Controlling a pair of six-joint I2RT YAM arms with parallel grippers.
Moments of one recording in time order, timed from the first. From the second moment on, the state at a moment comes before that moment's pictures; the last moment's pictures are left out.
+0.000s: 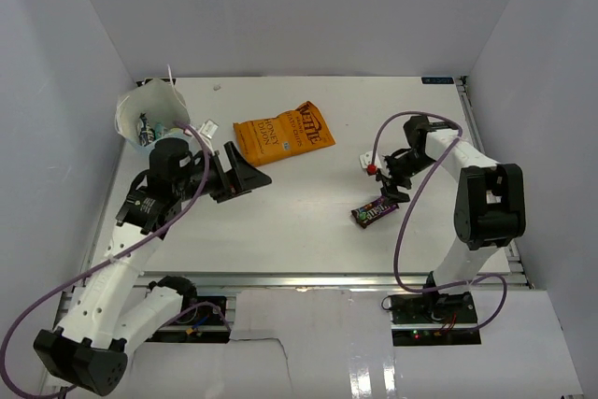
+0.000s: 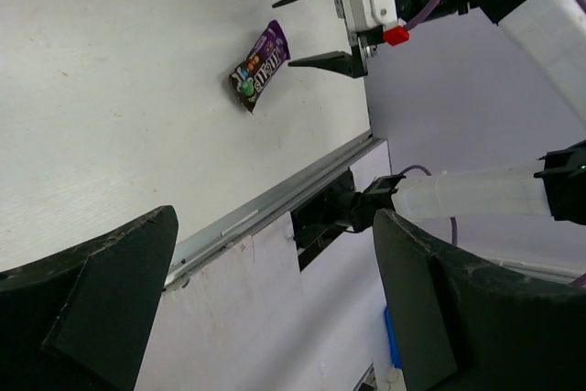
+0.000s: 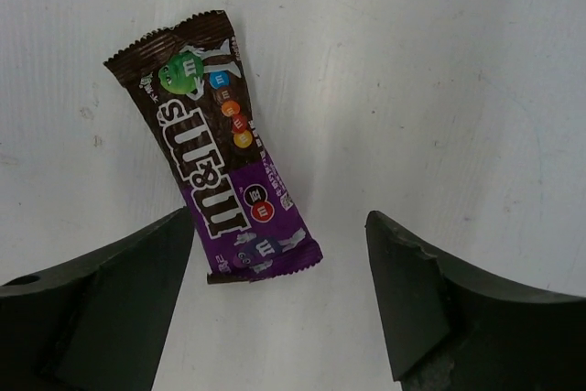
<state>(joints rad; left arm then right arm) -0.29 0.87 0.96 -0.55 0.58 -0.74 0.12 1.73 1.22 -1.05 -0.66 -1.66</state>
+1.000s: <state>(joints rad) -0.79 1.11 0.68 -0.19 0.23 -1.08 0.14 1.75 1.05 -0.88 -0.63 -1.48</state>
